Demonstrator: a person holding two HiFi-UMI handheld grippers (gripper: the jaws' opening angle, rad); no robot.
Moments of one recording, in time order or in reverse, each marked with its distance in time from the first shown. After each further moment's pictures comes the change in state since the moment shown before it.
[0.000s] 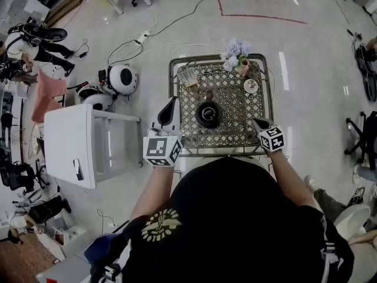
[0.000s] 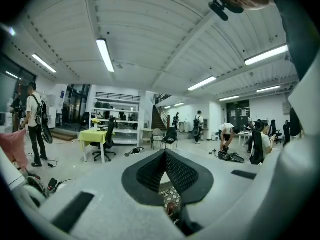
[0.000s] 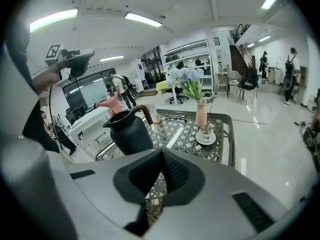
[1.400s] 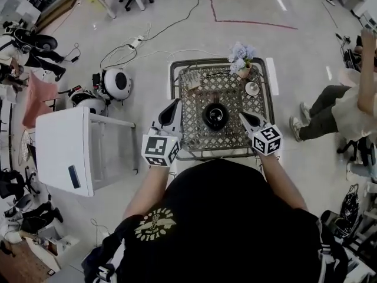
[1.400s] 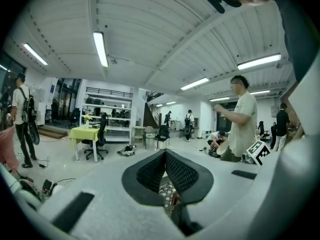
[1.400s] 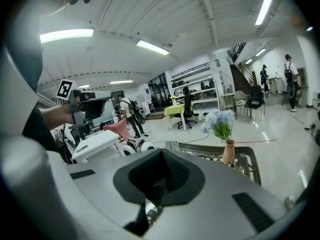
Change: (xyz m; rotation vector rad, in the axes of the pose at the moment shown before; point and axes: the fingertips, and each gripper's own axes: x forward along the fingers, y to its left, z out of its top) left arm -0.023 0.037 -0.009 0.002 0.030 -0.120; right arm -0.017 0.115 0.136 -0.007 -0.293 0.063
